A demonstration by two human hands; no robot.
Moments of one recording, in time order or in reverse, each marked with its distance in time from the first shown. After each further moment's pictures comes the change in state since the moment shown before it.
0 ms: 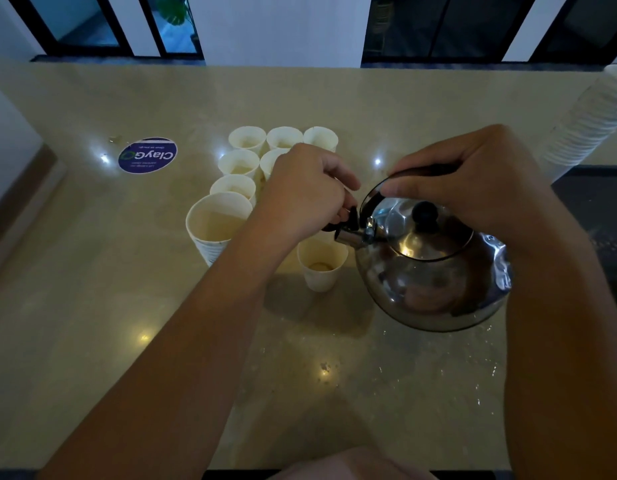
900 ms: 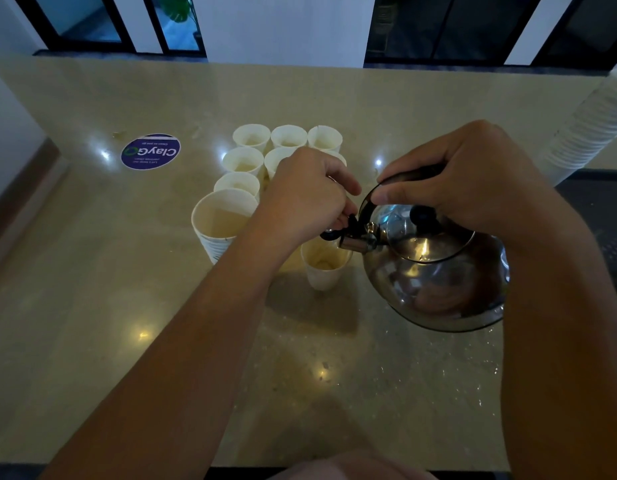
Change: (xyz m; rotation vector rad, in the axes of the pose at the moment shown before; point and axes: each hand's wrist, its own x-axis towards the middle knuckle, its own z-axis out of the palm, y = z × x) left_hand -0.005 -0.001 -0.004 0.003 -0.034 -0.042; right_hand 0.009 -0.009 0.005 -0.131 -0.104 -0.057
